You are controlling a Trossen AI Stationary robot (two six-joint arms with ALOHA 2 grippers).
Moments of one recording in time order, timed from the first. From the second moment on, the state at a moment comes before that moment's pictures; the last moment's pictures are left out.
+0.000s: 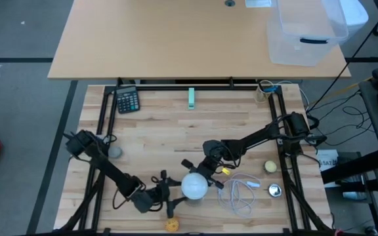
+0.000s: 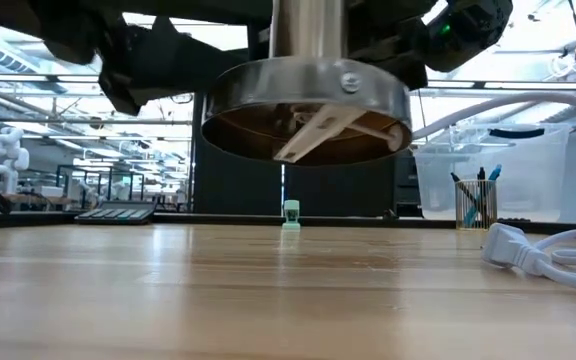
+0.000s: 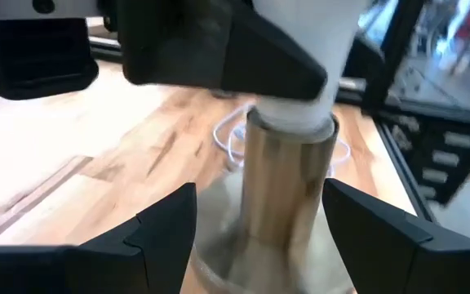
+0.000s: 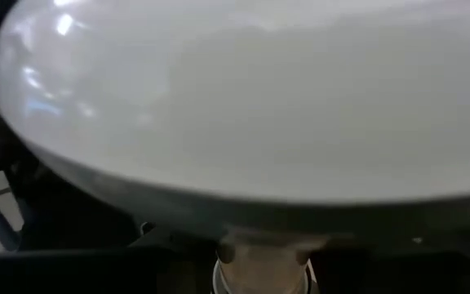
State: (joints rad) left arm -0.72 1.89 0.84 0.79 -0.85 -0.36; right arm 0.16 1.90 1.01 0.74 -0.82 -0.09
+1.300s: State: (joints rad) left arm -0.73 2.07 0.99 0.79 -1.27 -0.41; right arm 0.11 1.90 1.01 0.78 -0.70 -0.07
